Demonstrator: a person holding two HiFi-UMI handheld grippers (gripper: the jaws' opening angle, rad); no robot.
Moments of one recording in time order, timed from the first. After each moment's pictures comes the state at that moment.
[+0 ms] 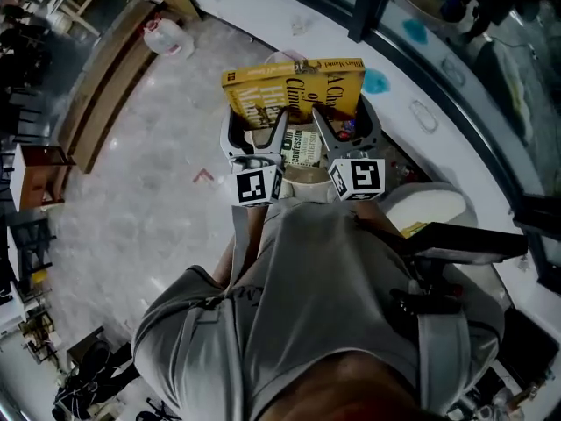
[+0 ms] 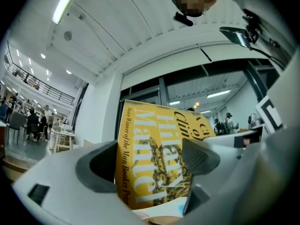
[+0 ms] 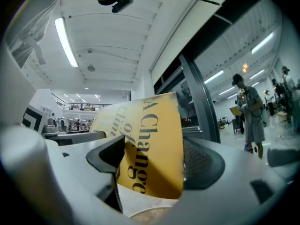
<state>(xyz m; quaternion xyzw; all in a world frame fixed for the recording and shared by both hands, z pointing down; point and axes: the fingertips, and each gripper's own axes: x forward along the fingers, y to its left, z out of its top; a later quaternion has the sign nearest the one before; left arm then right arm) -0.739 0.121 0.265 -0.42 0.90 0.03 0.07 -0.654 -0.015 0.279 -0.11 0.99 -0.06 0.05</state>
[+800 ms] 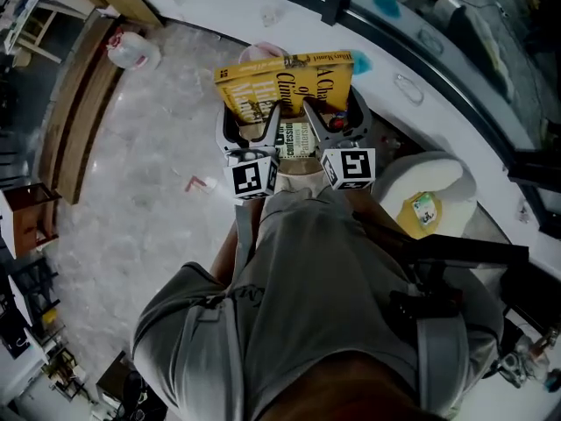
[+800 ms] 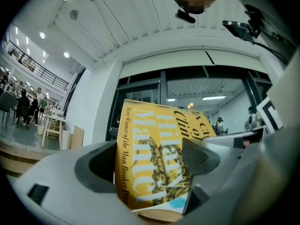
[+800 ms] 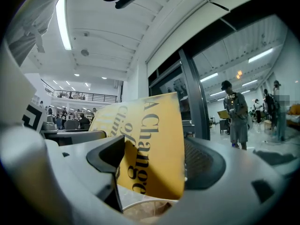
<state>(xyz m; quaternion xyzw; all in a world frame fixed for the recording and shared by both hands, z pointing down) -0.790 0.115 0.317 -0.48 0.88 0.05 0.01 -0.687 -0.007 0.317 -0.19 0.98 -0.03 0.01</state>
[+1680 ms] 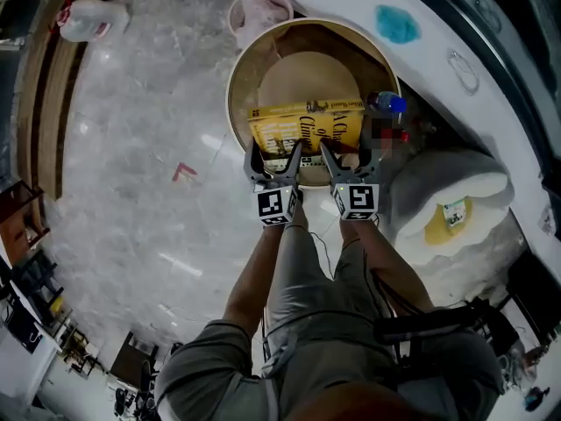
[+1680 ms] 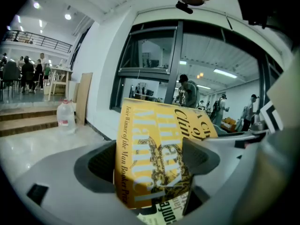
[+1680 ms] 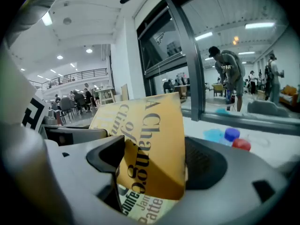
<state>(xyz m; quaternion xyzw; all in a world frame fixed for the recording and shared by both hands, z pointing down) -0.795 0.117 0.770 -0.47 0.85 0.00 -0.23 -0.689 -0.001 0.763 -0.20 0.95 -0.12 -0.19</state>
